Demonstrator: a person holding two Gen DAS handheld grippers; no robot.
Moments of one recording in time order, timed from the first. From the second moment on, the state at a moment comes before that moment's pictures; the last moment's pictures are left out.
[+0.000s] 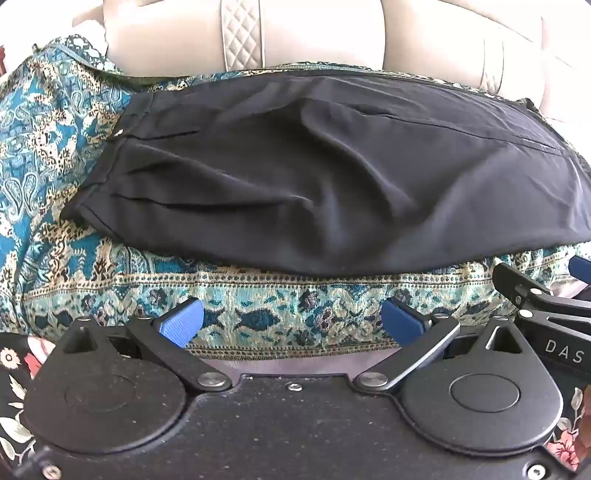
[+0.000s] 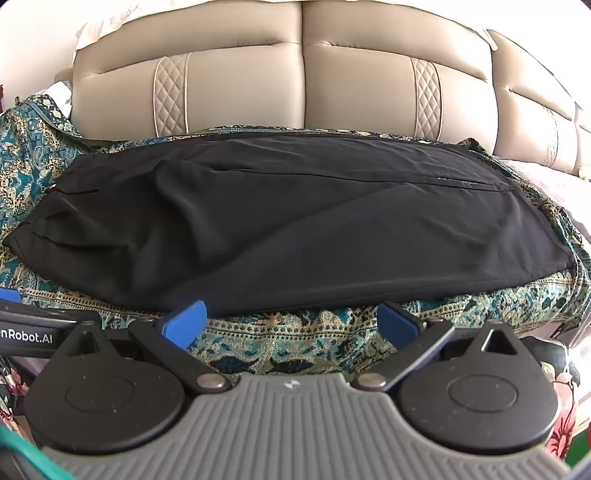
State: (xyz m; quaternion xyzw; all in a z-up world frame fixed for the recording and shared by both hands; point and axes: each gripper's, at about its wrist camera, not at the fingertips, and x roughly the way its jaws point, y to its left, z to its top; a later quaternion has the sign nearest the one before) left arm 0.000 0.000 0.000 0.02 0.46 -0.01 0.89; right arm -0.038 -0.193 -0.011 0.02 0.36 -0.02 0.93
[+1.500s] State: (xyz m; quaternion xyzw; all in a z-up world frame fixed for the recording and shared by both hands) left arm -0.002 -0.001 0.008 0.04 0.45 -0.01 0.89; right arm -0.039 -0.192 -0.011 0.01 0.36 -0.02 0.93
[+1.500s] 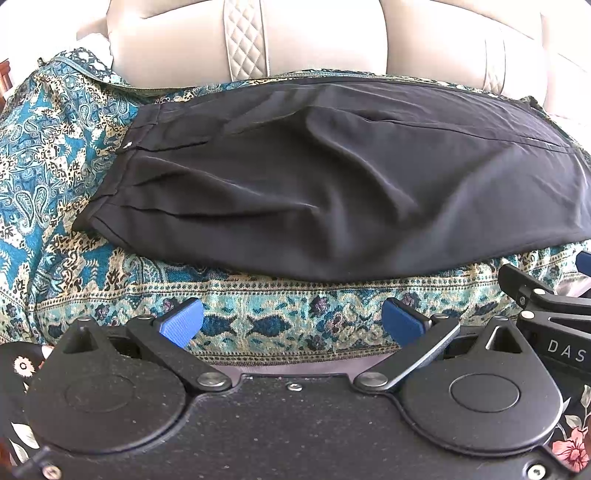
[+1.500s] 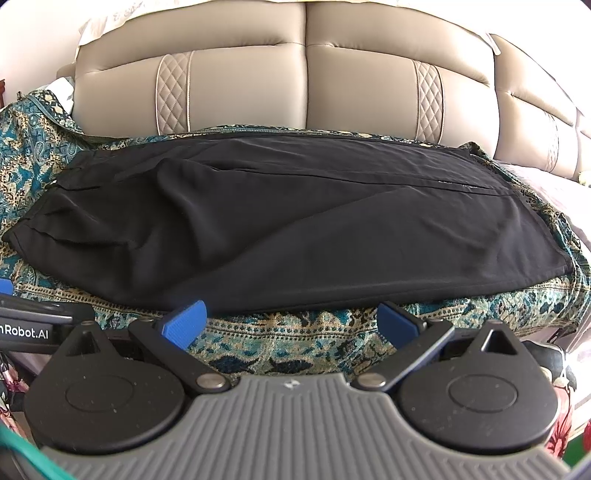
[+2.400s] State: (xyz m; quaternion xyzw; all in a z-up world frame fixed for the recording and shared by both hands) left arm -0.004 -0.002 0.006 0.04 0.44 -0.01 0.90; right arm -0.039 -0.194 -0.011 0.01 0.36 -0.02 0.93
